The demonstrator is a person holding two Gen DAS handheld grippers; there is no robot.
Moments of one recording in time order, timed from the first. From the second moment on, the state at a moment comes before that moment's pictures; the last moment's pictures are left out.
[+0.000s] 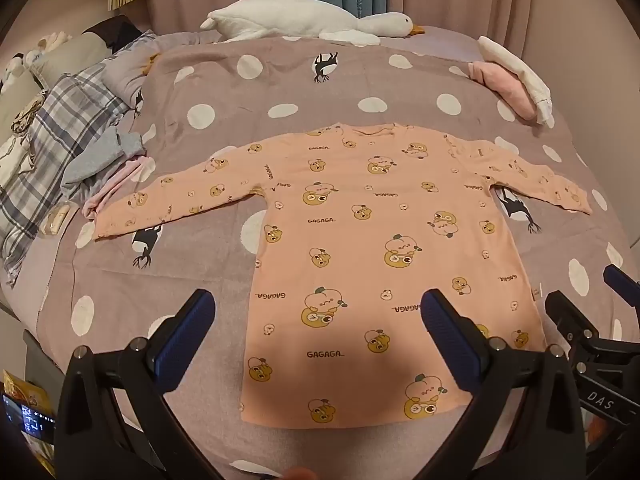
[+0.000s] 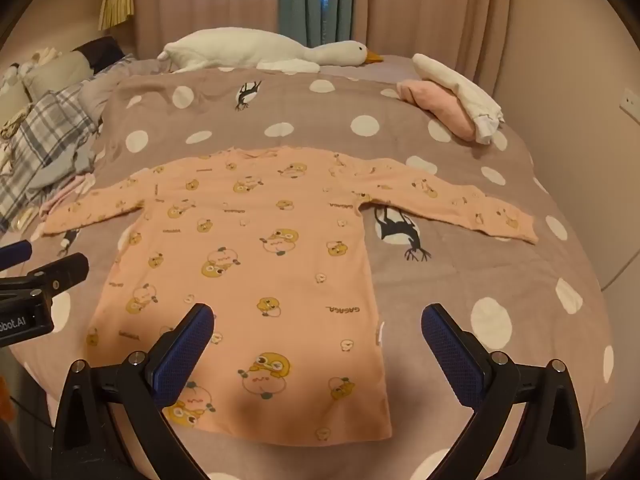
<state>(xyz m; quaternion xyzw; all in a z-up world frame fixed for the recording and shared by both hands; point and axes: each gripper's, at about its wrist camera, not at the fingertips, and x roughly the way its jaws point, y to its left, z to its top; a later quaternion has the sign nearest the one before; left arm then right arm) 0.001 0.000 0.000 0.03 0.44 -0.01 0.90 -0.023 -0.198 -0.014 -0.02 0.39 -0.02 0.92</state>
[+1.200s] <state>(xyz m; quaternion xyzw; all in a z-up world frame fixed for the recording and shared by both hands) -0.002 -0.002 -0.002 0.02 0.44 -0.02 0.90 -0.025 -0.196 -0.010 -0.02 0.38 -0.02 0.92</state>
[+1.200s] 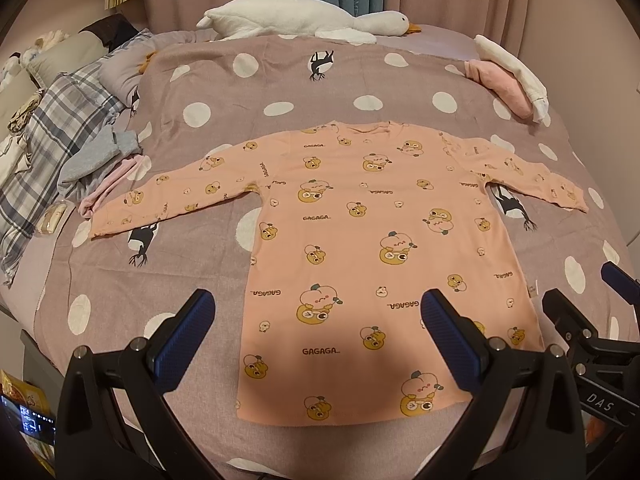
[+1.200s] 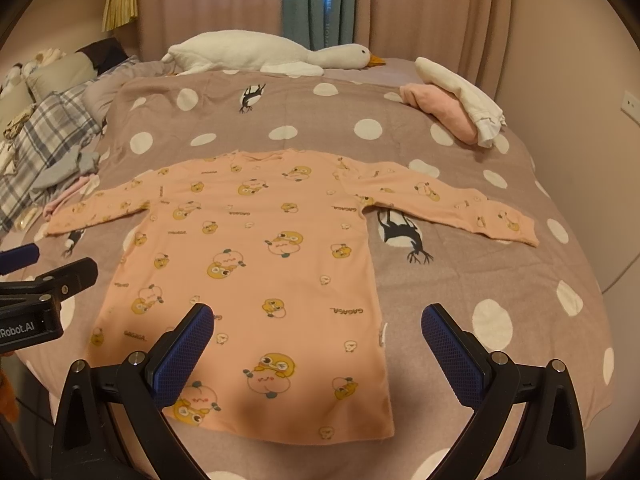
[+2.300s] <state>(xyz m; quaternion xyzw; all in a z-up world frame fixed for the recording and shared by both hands) -0.002 -0.005 0.000 0.03 0.44 -0.02 0.90 -0.026 -0.197 -0.011 -0.02 0.38 -0.02 0.92</state>
